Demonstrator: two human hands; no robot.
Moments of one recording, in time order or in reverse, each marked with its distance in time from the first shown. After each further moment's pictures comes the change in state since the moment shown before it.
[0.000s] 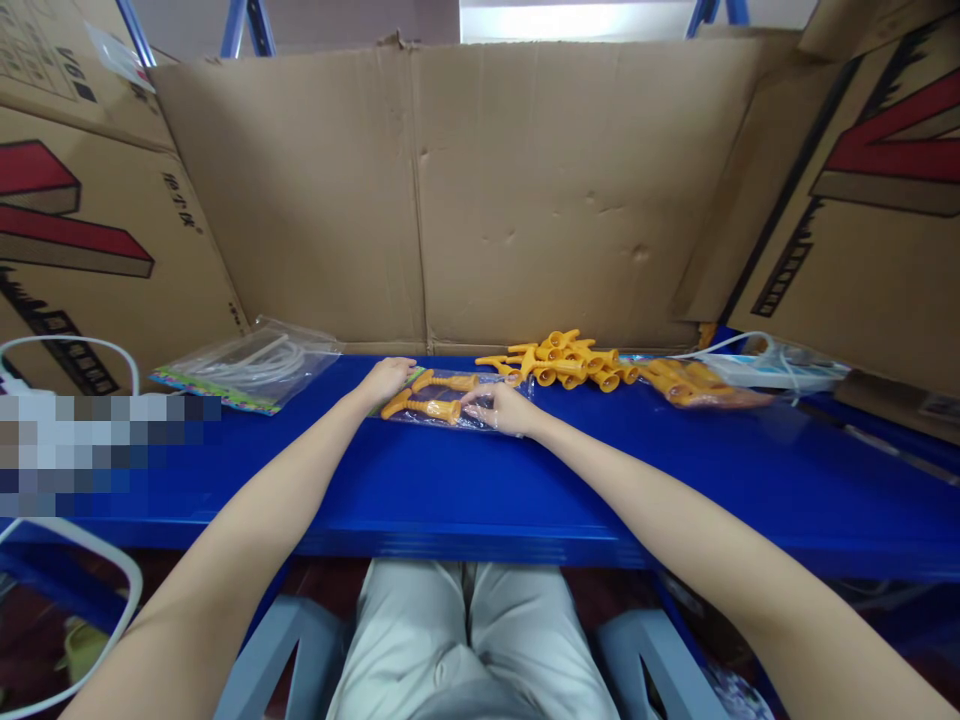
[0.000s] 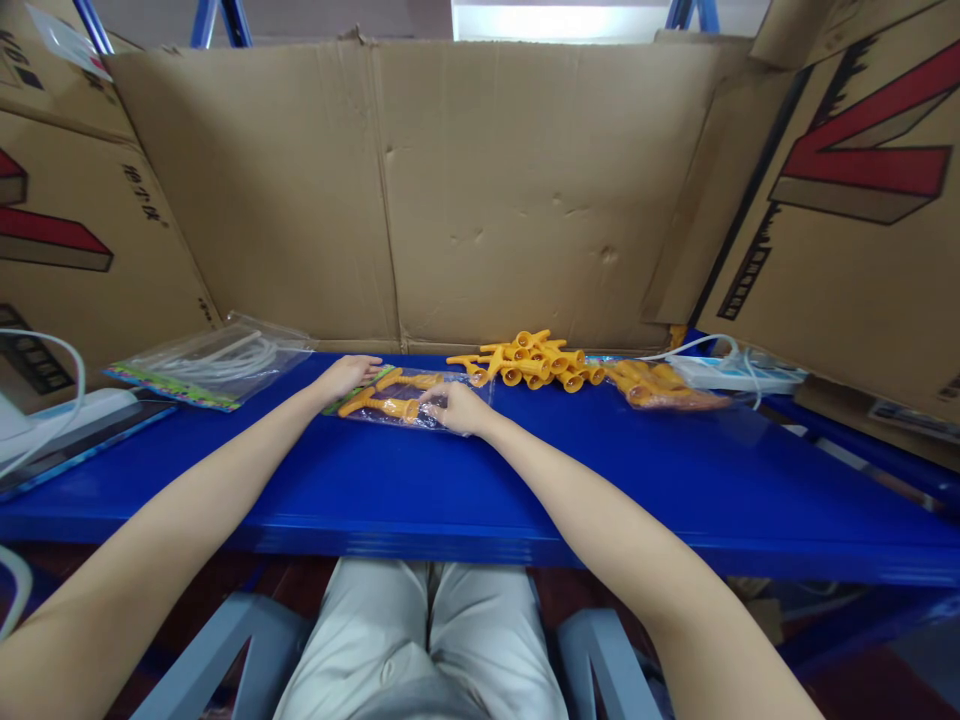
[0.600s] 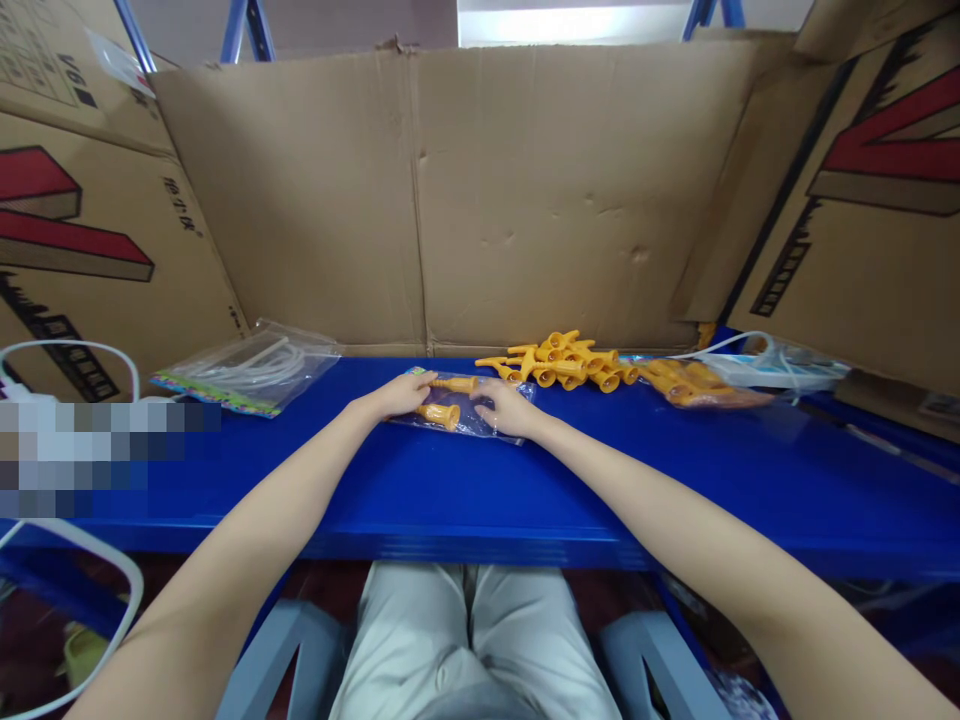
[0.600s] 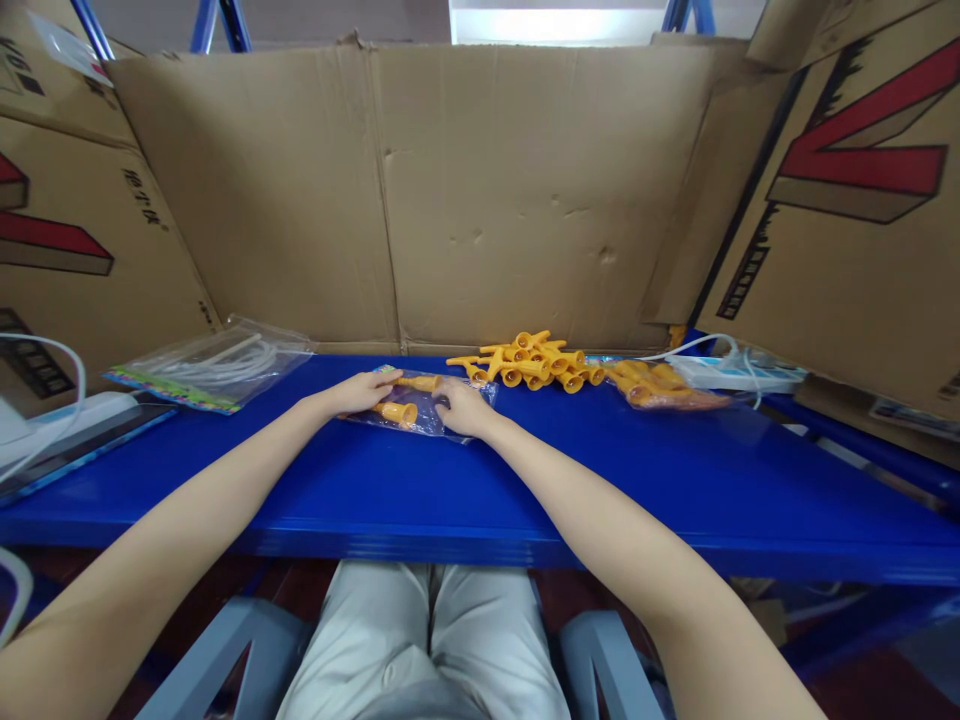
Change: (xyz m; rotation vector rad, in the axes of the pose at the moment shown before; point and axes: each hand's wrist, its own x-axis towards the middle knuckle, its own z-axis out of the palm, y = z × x) left_hand -0.019 0.016 0.009 0.562 -0.250 0.277; right_hand 0.005 0.016 0.002 -0.376 0.097 0.000
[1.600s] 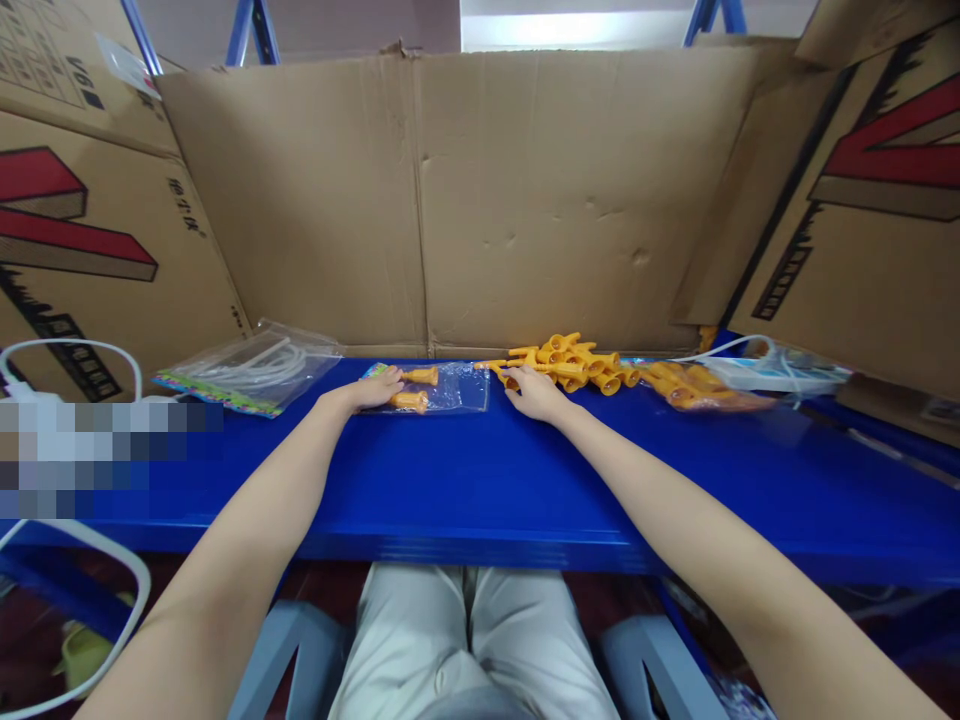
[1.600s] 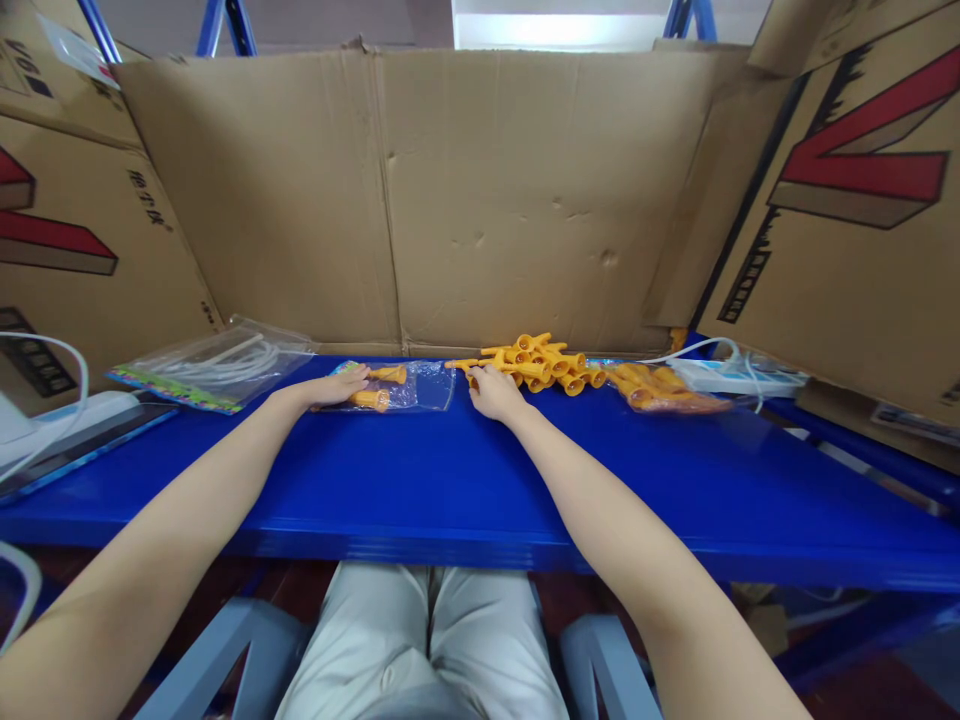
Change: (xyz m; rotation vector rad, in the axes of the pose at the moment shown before) left_hand 0.002 -0.050 -0.017 0.090 -0.220 -0.199; right_hand -0.006 0.027 -0.030 -0.283 -0.047 0.289
